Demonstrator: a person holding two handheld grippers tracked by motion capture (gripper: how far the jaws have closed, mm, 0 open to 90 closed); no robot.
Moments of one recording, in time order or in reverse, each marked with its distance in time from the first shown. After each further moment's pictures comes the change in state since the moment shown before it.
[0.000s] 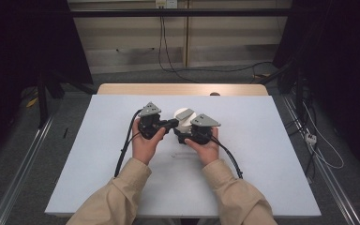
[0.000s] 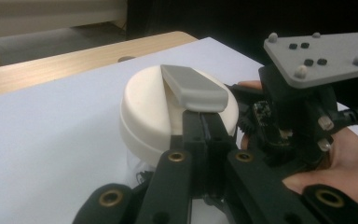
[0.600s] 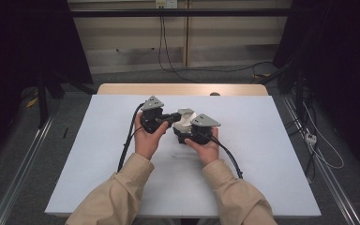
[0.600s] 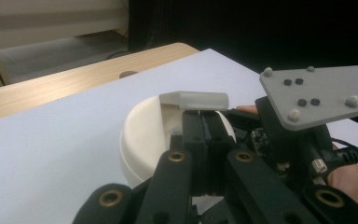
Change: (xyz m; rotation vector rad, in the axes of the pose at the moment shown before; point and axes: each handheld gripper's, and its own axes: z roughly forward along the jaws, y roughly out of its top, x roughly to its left) left arm -0.003 0.018 0.004 -0.019 0.006 0.017; right arm 0.000 0.000 0.000 0.000 0.000 0.001
